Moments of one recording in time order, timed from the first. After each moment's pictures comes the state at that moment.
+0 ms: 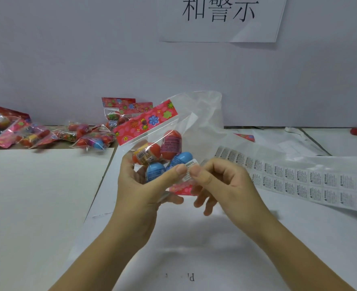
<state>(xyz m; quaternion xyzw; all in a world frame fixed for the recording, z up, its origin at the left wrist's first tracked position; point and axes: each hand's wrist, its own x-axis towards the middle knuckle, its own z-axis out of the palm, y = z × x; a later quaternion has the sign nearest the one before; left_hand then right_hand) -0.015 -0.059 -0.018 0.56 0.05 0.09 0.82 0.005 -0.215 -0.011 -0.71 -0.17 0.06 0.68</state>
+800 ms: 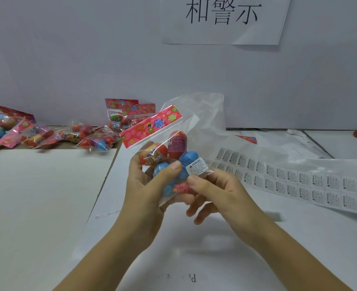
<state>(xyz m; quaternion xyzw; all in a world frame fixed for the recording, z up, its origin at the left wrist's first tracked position) -0.014 -0.061 -0.022 0.54 0.03 0.07 0.84 0.007 -0.211 -0.020 -0.69 -0.17 0.17 0.68</state>
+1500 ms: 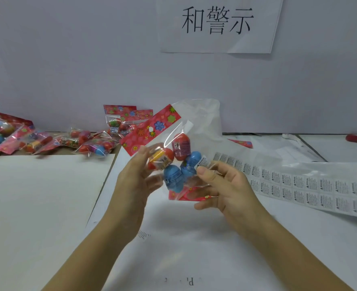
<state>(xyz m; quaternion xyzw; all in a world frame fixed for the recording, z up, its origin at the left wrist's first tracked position) 0.000 -0.044 -0.015 0.60 0.05 0.07 0.80 0.021 -0.216 -0.023 -0.60 -0.09 0.13 0.78</state>
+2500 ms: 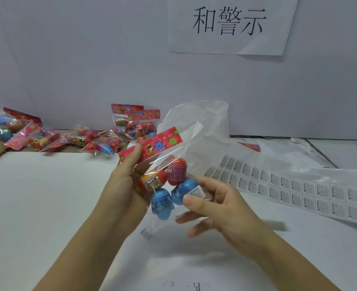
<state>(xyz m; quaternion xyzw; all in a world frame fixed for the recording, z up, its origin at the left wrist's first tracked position) 0.004 -0.025 -0.010 0.43 0.12 0.03 0.89 0.007 -0.203 -0.028 -0.59 -0.15 0.23 0.76</state>
